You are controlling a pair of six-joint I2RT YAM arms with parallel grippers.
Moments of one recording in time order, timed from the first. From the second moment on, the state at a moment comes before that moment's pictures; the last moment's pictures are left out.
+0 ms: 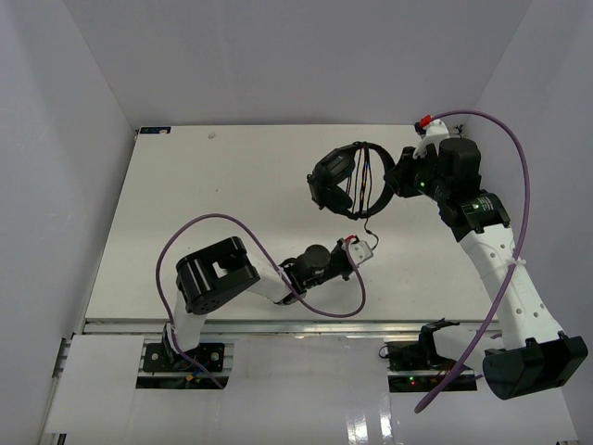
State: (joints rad) left arm -1.11 1.98 0.85 1.06 -0.02 0.19; right arm 0.25 1.12 1.24 -0.53 -0.24 0.14
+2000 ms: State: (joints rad) left arm -0.55 1.65 0.88 0.08 0.82 0.30; right arm 0.39 1.29 0.96 -0.53 -0.33 -0.60
